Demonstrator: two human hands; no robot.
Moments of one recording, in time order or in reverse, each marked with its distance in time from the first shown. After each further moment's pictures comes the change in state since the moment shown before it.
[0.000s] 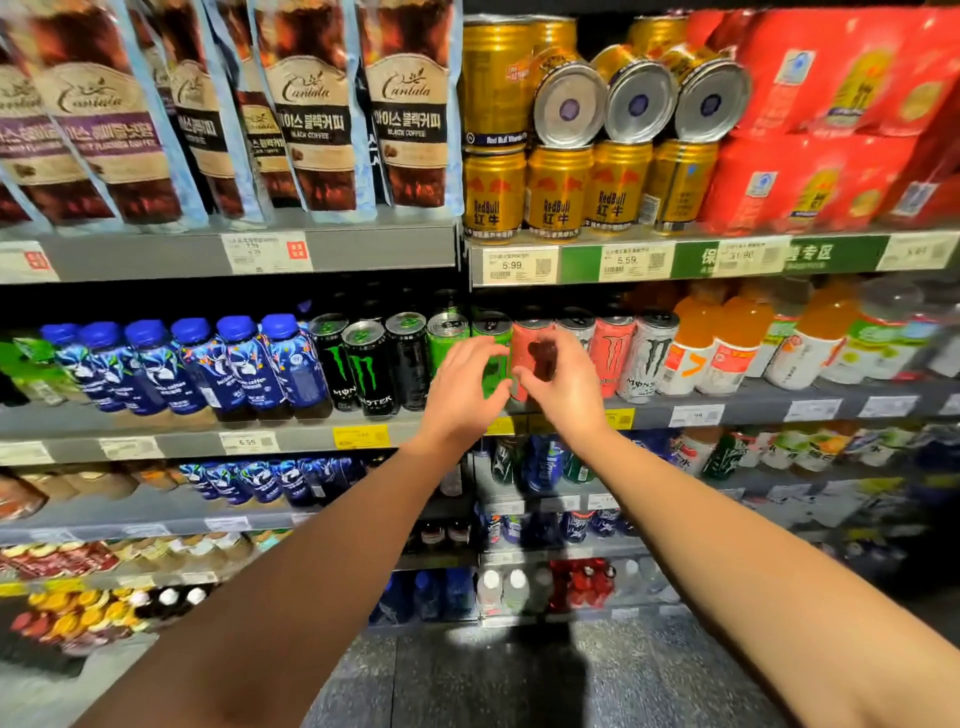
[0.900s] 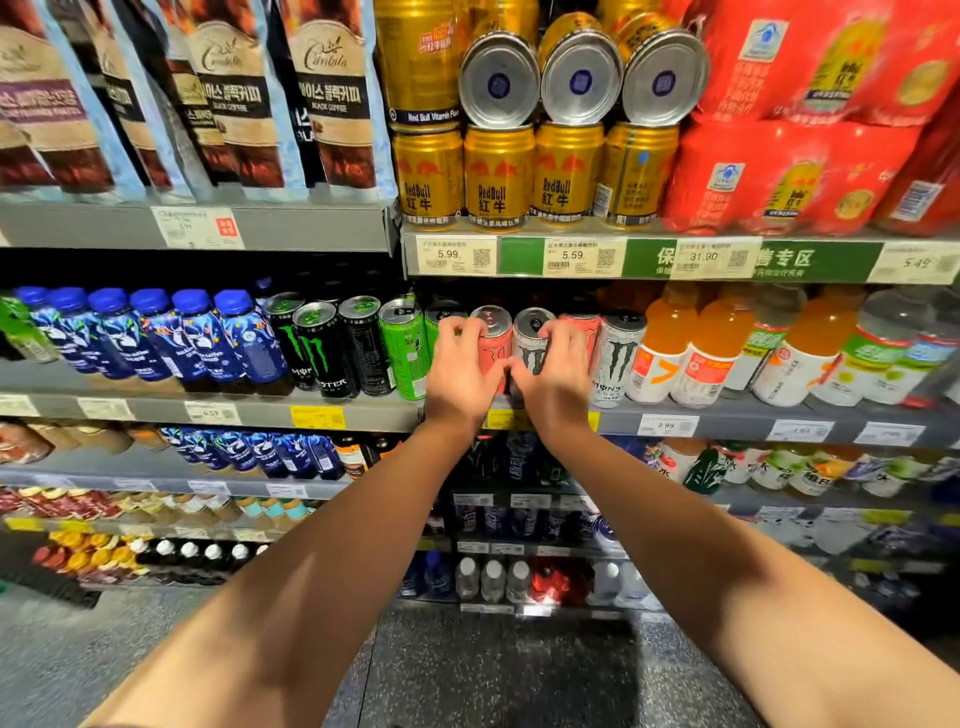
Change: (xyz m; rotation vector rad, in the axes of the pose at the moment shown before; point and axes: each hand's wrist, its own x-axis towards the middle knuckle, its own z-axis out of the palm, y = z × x) left_hand 0.028 0.055 0.066 0.155 0.120 -0.359; right_hand 0.011 0.048 -0.026 -0.031 0.081 0.041
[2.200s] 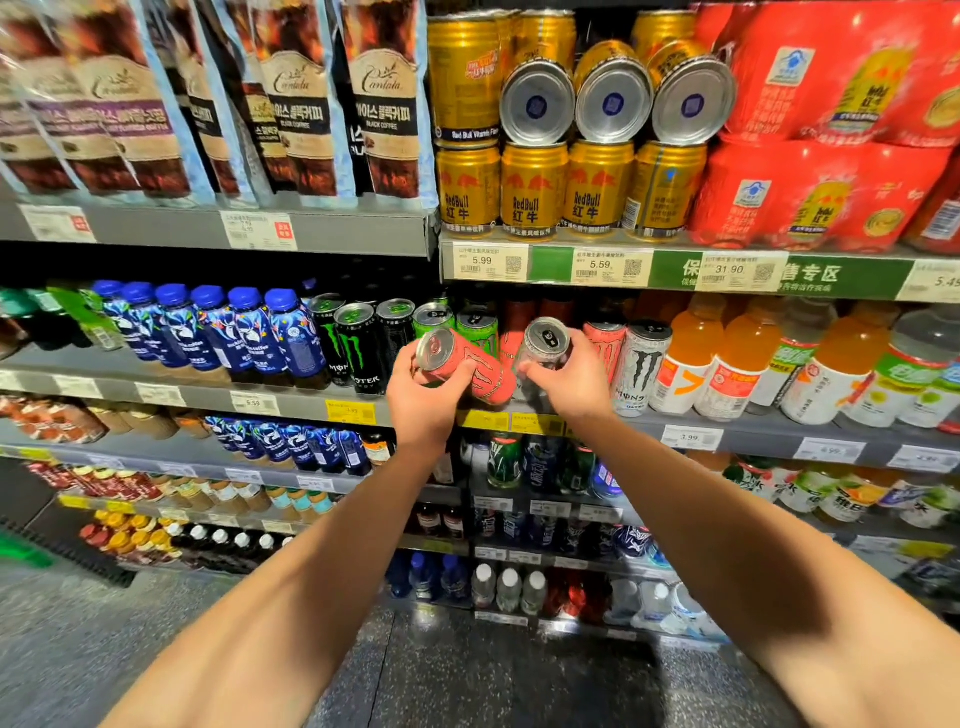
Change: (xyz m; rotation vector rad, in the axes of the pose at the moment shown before) left_hand -0.037 -0.022 -0.057 -0.709 0.274 -0.342; right_hand 0.014 -0.007 -0.012 0.283 -0.269 0.146
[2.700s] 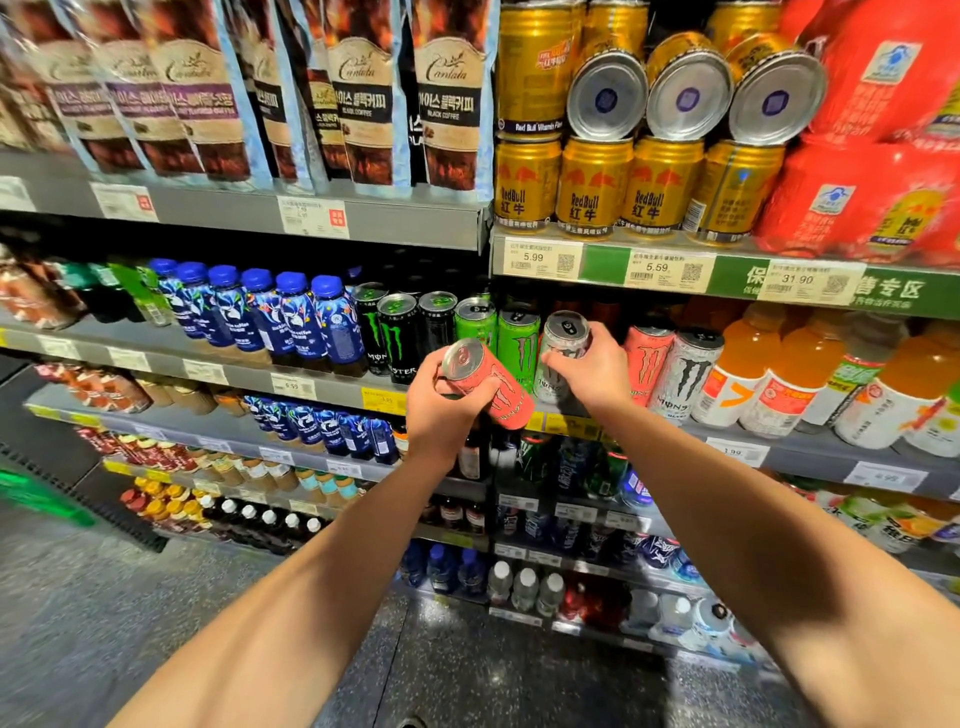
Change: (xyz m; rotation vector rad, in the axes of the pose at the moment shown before) left_hand -0.003 -0.006 -0.033 0.028 -0.076 -0.039; right_hand 0.021 -0.008 0.024 -0.096 -0.022 0.026
